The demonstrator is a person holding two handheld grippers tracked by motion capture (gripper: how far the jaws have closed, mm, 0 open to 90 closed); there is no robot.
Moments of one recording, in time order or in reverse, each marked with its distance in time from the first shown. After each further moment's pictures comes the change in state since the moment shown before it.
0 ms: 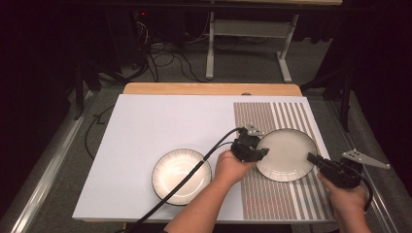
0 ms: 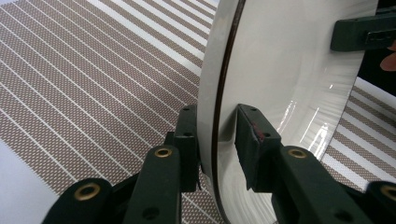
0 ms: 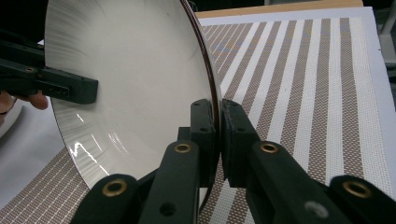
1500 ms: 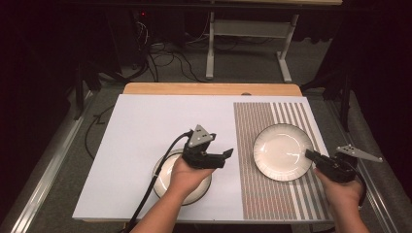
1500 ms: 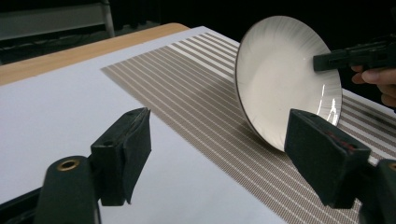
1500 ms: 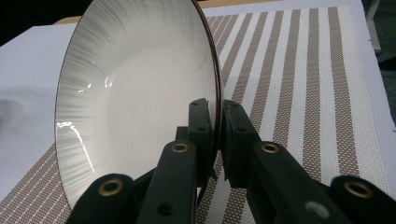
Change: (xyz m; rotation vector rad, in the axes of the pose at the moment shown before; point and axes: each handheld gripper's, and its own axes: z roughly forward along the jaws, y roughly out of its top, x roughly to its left) left arm 0.031 -0.052 -0.135 -0.243 0.137 0.012; right arm -0.002 0.006 0.016 0.038 -0.060 0.026
